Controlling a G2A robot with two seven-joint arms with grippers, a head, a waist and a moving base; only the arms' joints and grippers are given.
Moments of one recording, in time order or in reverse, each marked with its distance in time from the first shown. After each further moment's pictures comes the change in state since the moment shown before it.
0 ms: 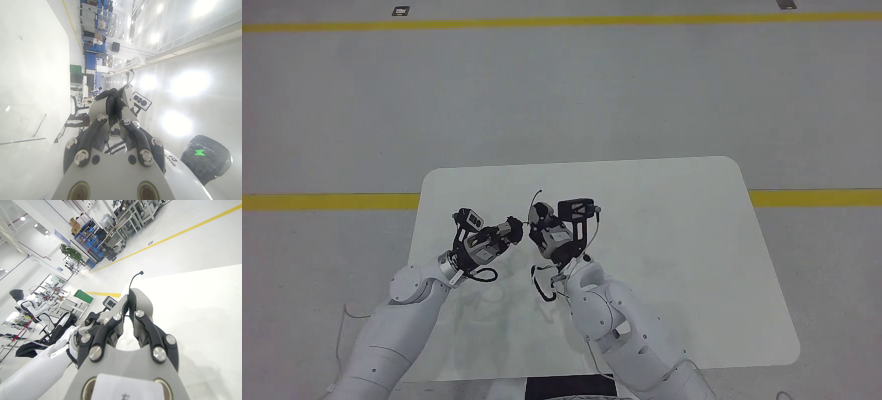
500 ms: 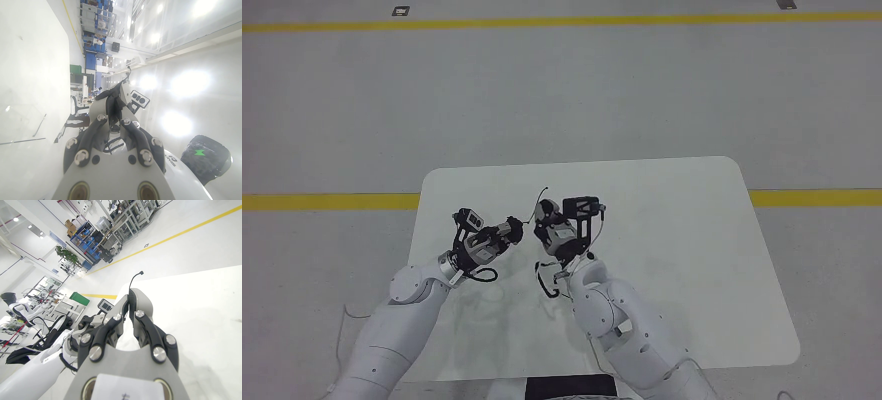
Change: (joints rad) left arm 0.000 0.000 0.000 0.000 0.000 0.000 0.000; right arm 0.003 0.004 0.010 0.000 -0.008 0.023 -0.012
